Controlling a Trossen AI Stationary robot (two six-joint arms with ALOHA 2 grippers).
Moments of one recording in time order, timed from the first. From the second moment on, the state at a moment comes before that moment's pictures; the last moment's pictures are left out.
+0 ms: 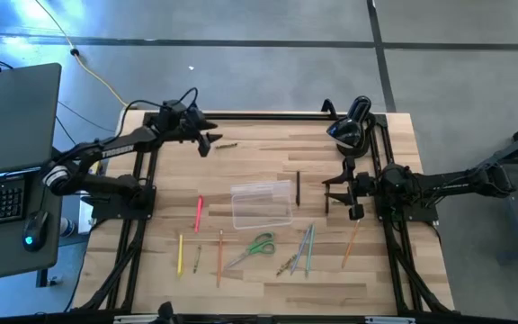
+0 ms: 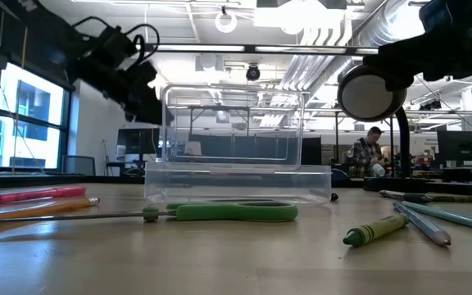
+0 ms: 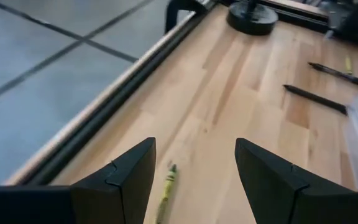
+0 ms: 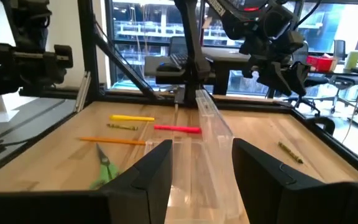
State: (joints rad) left arm 0.82 1.21 0.57 0.15 0.38 0.12; right arm 0.00 0.45 0.08 0.38 -0.06 -0.04
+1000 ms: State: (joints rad) left arm 0.82 1.65 0.54 0.47 0.43 0.16; right arm 0.00 0.45 0.08 0.38 0.00 0.00
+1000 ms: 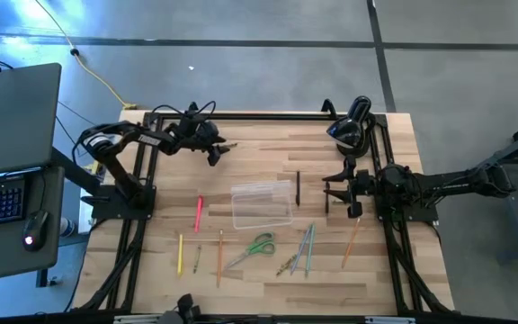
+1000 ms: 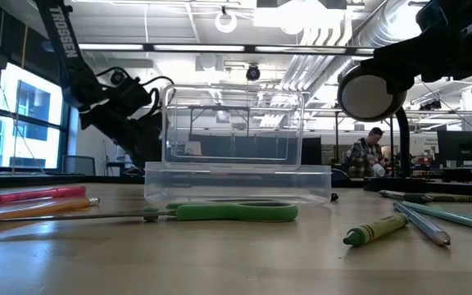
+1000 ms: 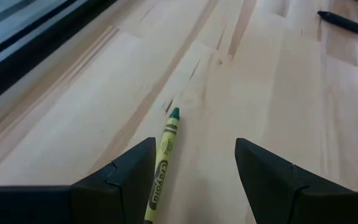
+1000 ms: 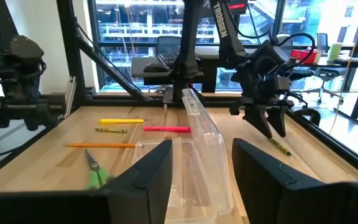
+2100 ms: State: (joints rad) left arm 0.82 1.68 0.76 0.00 0.17 0.38; right arm 0.00 0.45 0.08 0.39 0.00 -0.01
